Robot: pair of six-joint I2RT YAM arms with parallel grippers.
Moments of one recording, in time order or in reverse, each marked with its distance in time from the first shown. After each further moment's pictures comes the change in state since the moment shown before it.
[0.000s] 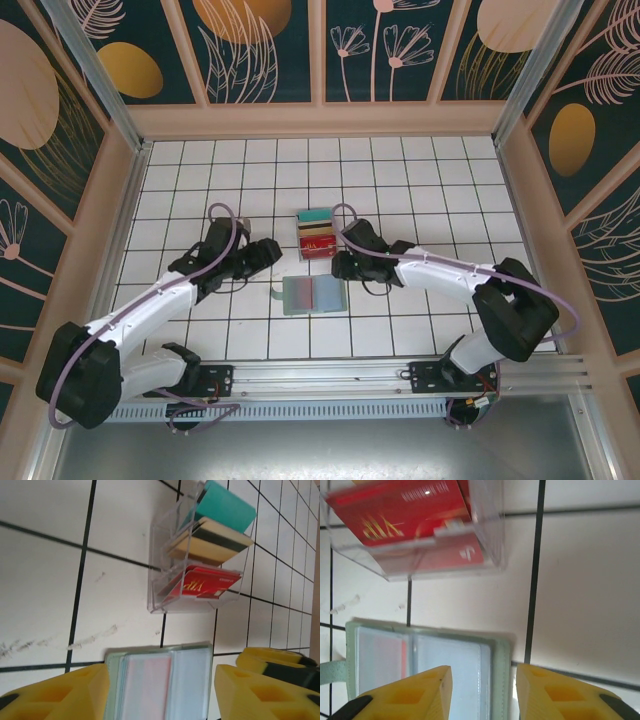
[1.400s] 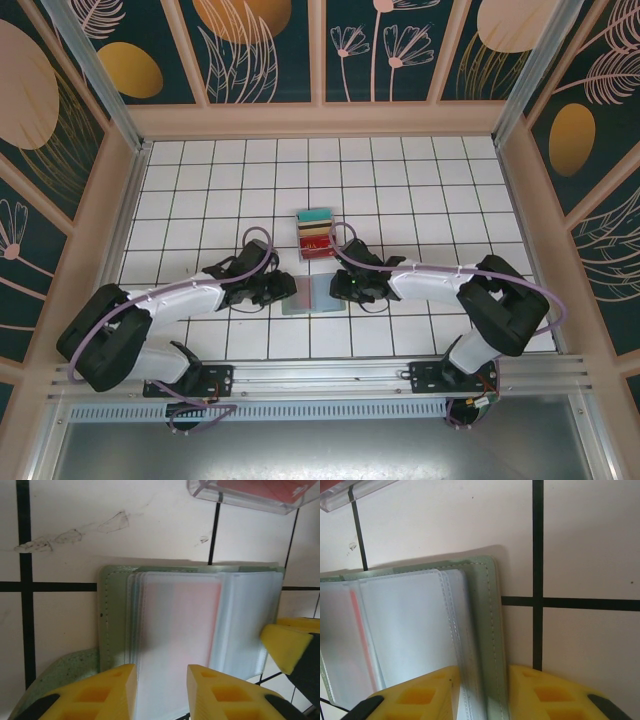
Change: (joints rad) left arm -0.190 0.216 -0.057 0.057 0.015 -0.034; right arm 0.068 0.056 -0.090 0.069 -0.072 0.172
